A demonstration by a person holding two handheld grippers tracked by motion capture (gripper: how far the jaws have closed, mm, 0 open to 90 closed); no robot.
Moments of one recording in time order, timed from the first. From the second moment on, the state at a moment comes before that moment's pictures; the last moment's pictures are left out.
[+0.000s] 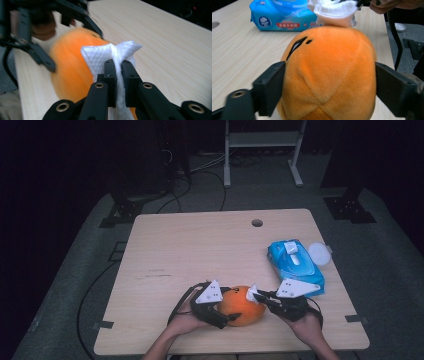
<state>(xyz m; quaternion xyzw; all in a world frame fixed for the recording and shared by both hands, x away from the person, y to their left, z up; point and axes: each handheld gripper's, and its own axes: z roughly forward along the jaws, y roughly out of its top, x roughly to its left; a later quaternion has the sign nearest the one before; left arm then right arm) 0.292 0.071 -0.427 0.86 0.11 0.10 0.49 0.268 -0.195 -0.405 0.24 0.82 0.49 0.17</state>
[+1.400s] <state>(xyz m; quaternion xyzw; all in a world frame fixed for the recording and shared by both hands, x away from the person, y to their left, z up) 0.299 0.088 -0.428 0.85 0.12 0.07 0.51 0.271 -0.190 -0.411 0.24 0.83 0.47 0.17</state>
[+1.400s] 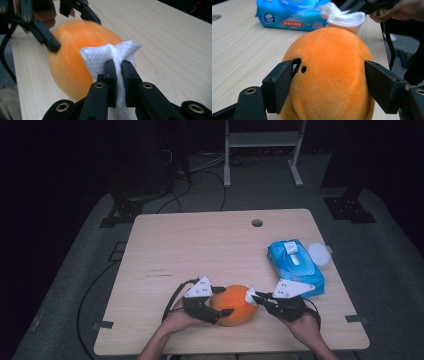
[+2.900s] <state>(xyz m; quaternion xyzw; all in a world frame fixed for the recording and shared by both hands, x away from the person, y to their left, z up) 0.304 0.082 -0.412 0.84 0.18 0.08 0.50 0.276 -0.177 -0.406 0.23 0.83 0.48 0.15</state>
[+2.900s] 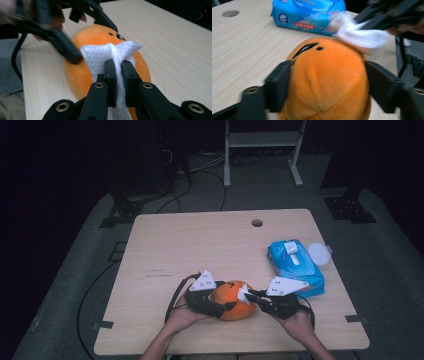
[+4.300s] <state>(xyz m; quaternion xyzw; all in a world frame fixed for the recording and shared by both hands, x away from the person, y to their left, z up) 0.307 0.071 -0.419 0.83 0.19 0.10 0.52 0.291 -0.200 -0.408 0.27 0.80 0.51 0.18</state>
